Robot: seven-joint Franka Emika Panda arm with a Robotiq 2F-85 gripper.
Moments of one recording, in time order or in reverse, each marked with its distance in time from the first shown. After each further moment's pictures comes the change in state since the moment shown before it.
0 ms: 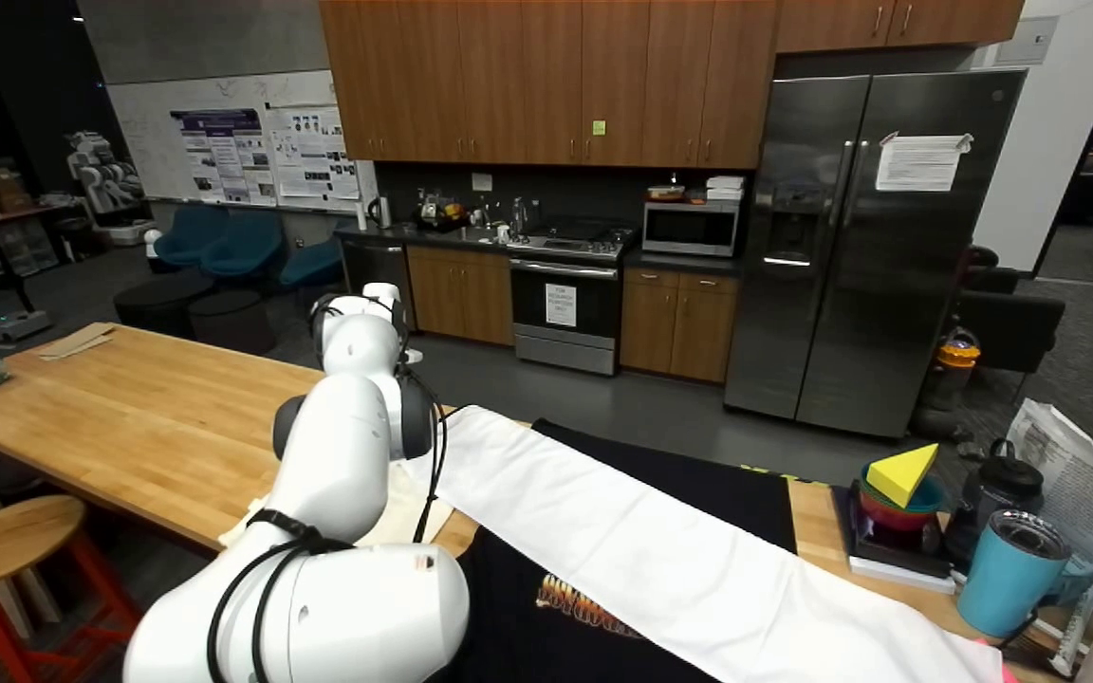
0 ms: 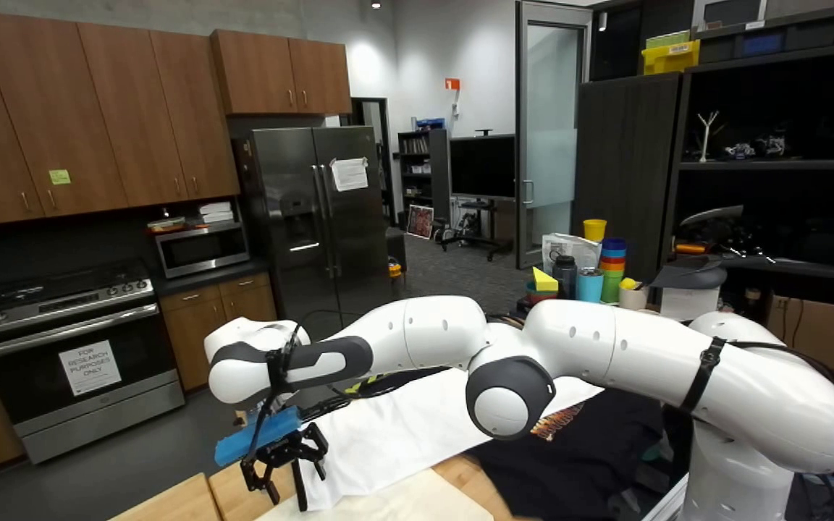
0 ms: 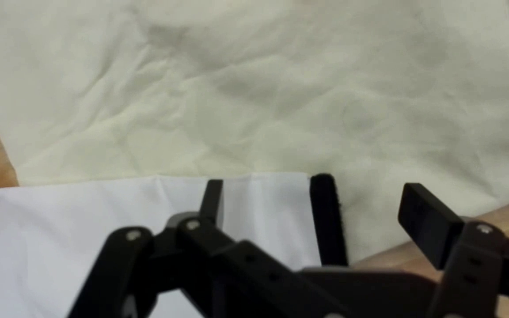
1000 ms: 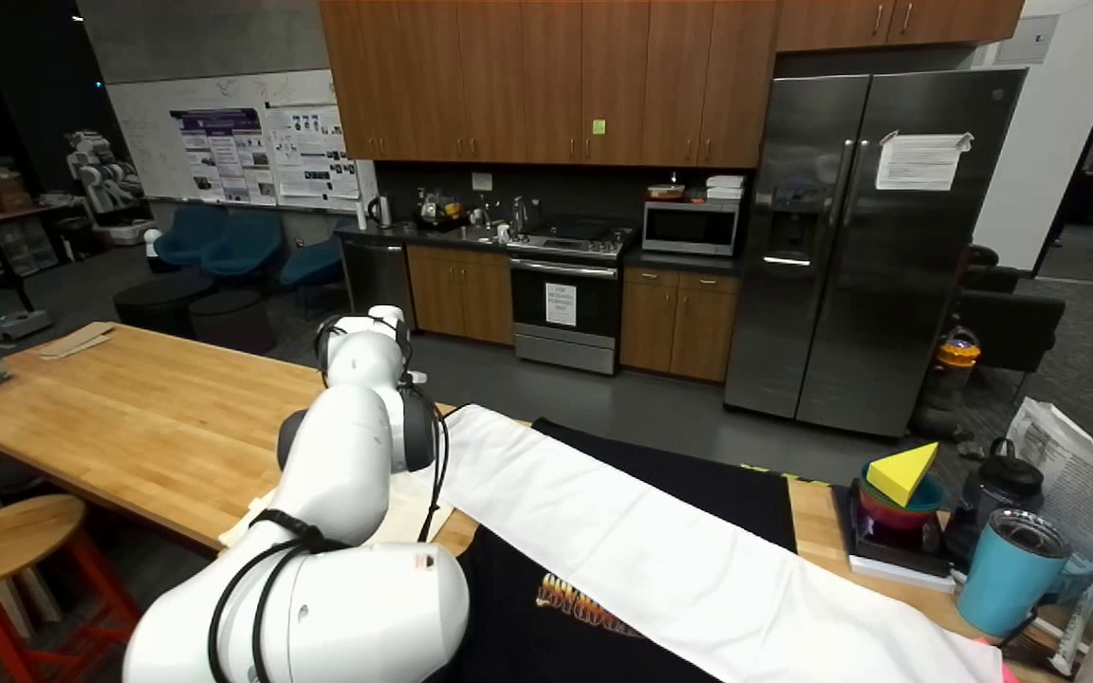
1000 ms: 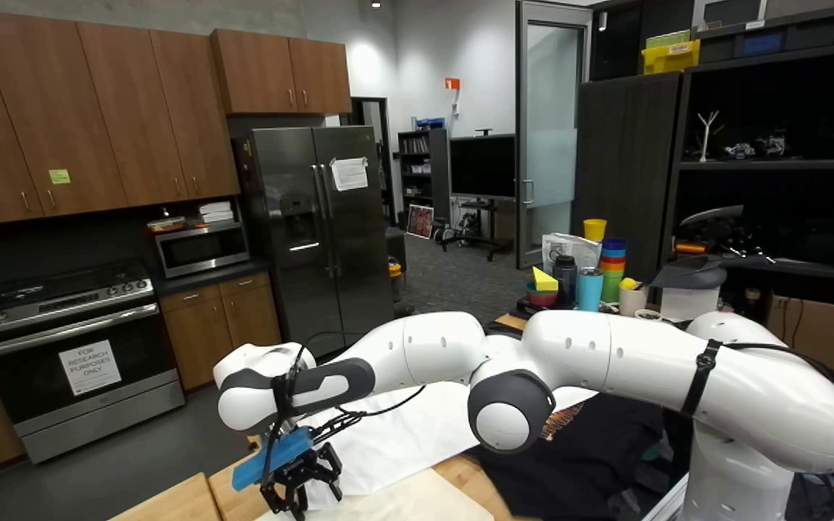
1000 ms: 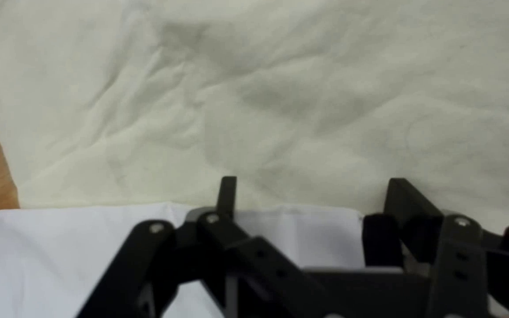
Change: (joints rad) arm 0.000 0.070 -0.011 0.006 -0.003 -0.036 0.003
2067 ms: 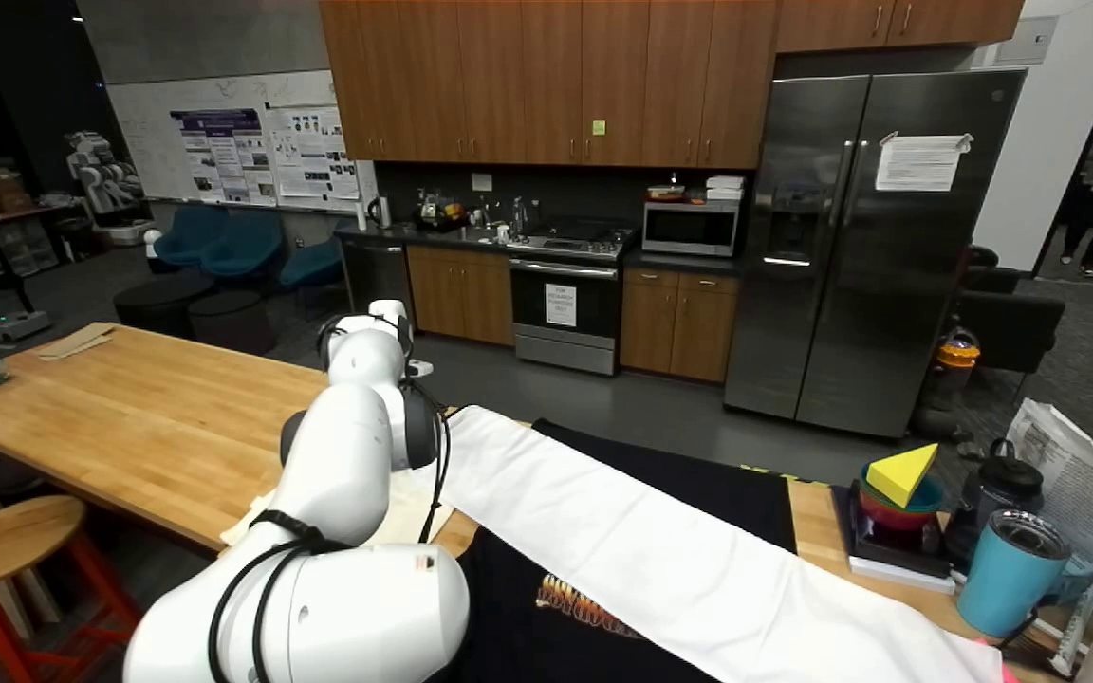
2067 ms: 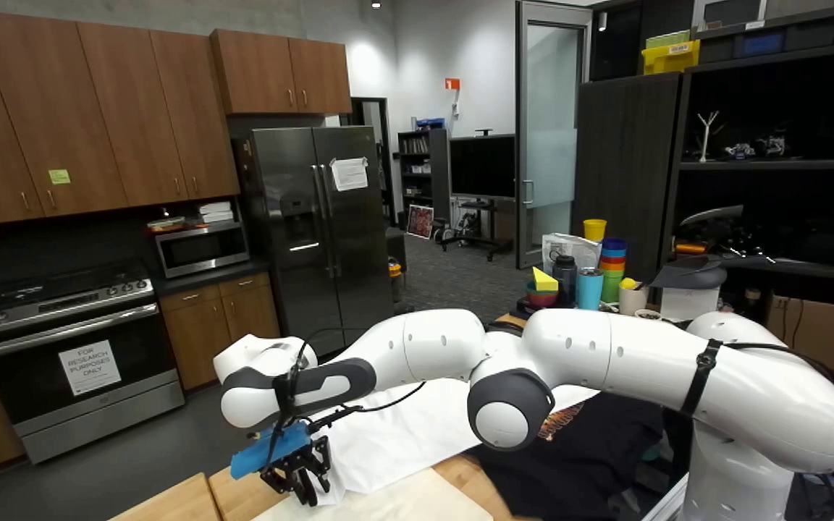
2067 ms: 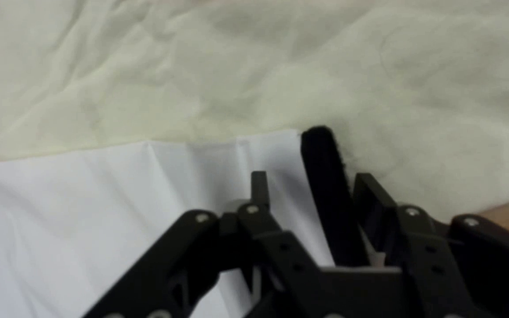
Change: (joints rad) arm -0.001 -0.011 -0.038 0.002 -0.047 0.094 0.026
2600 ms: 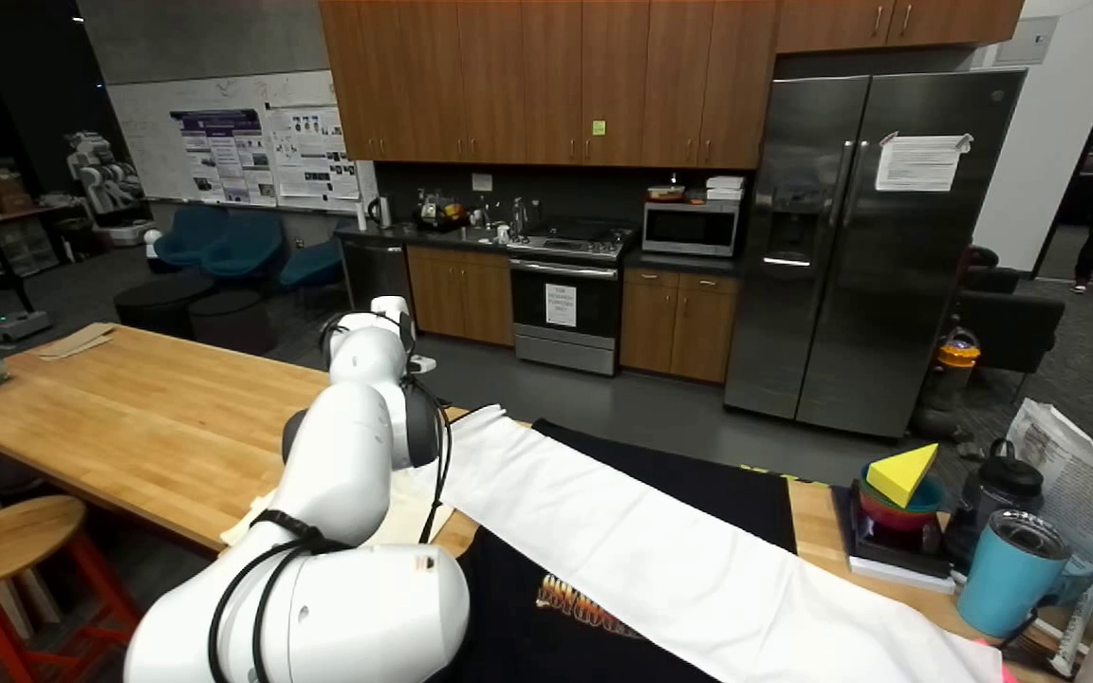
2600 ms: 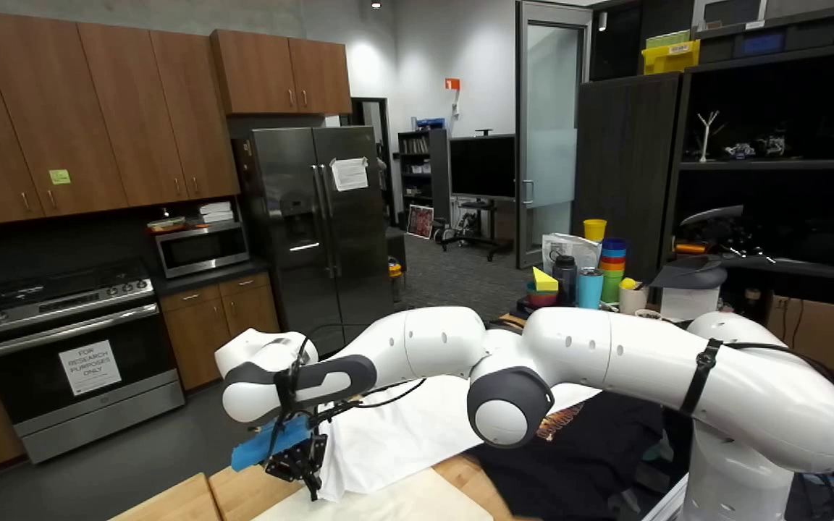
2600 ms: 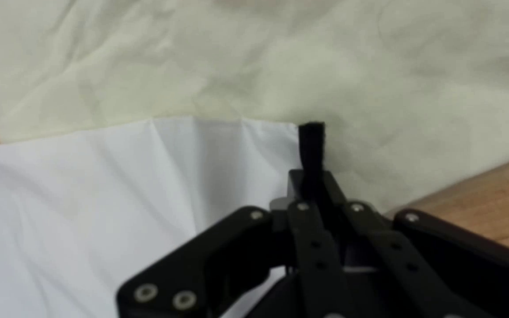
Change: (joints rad) arm -0.007 -0.009 -0.012 0.006 -0.011 0.009 0.004
